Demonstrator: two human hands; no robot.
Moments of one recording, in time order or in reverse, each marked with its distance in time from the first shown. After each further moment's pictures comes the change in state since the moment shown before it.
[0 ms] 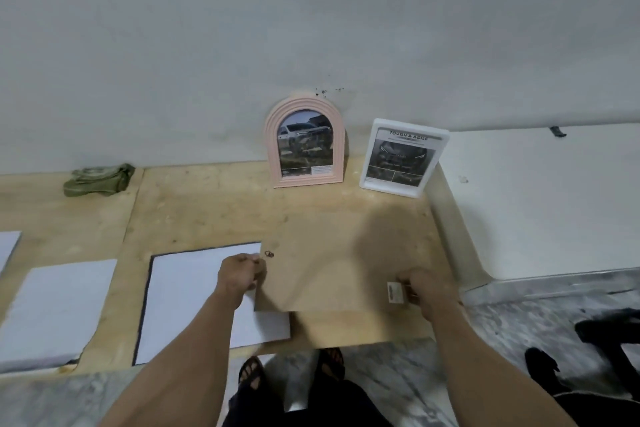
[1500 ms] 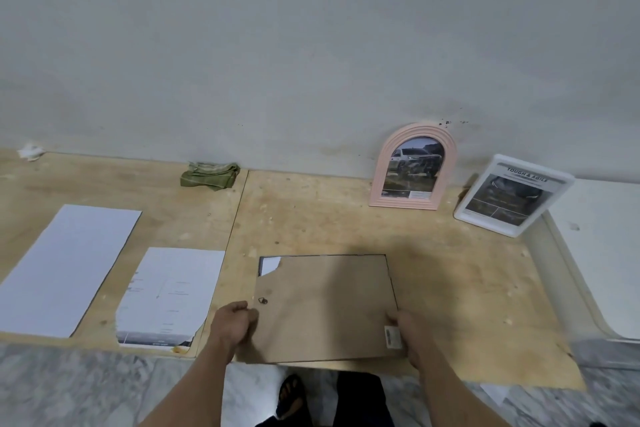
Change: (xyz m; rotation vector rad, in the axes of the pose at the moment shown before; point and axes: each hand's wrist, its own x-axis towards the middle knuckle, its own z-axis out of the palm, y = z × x) left_hand 0.044 -0.127 -0.205 -0.138 0.087 -0.101; right_hand -0.075 0.028 0.226 -0.084 -0.122 0.022
